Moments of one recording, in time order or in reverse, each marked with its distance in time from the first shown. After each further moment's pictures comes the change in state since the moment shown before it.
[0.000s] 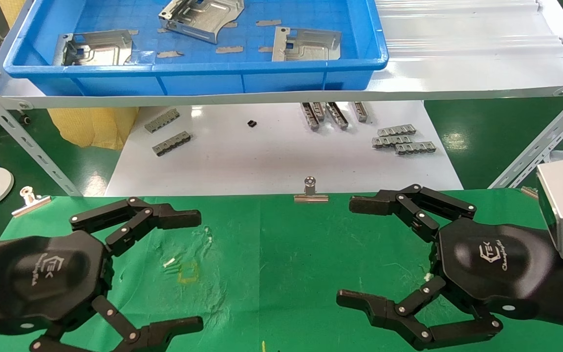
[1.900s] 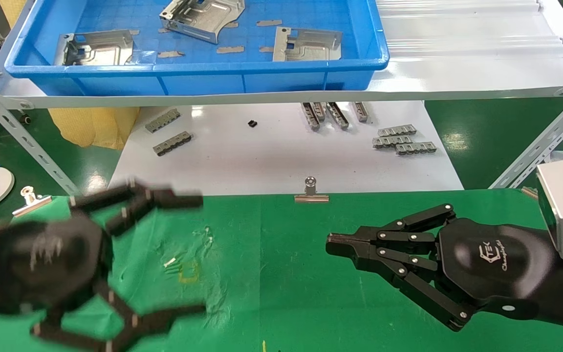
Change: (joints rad) left arm -0.179 0.050 0.024 0.044 0.084 -0.035 -0.029; right arm 0.000 0.000 0.000 0.000 0.000 0.000 0.000
